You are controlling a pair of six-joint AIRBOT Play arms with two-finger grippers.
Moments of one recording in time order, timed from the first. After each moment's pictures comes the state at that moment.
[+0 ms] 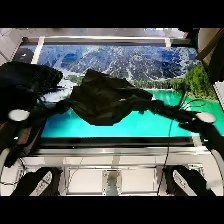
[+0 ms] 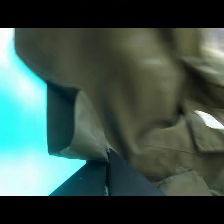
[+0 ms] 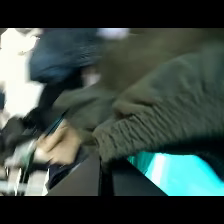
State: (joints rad) left arm 0.09 -0.83 0.64 0.62 -0.80 -1.17; right arm -0.08 -0.80 0.60 -0.17 1.04 0.96
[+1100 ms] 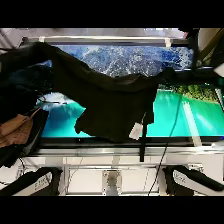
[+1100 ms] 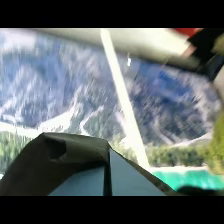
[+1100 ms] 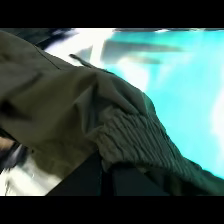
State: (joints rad) left arm 0.00 -1.19 1.36 0.84 -0.71 -1.31; right arm -0.07 -1.23 1.32 -0.74 1.21 1.37
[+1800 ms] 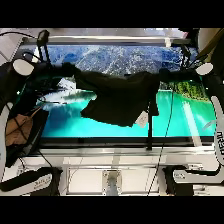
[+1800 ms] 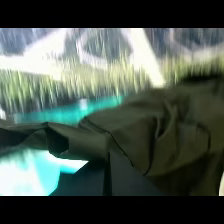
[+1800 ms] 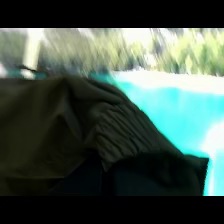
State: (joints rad) left arm -0.12 -1.23 1.30 0.99 -0.92 -1.25; right arm -0.13 -1.41 1.34 -0.95 1.06 1.22
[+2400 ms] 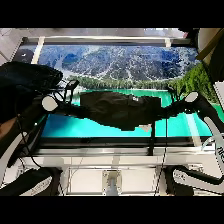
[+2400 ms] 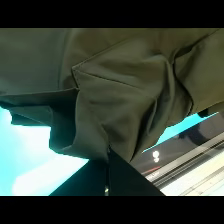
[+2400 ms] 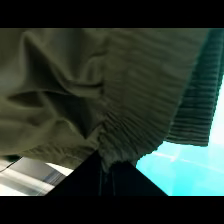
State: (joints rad) left arm -0.33 -1.08 0.86 1.12 -0.95 -1.39; right arm -0.13 -1.29 0.86 -1.10 1.12 1.19
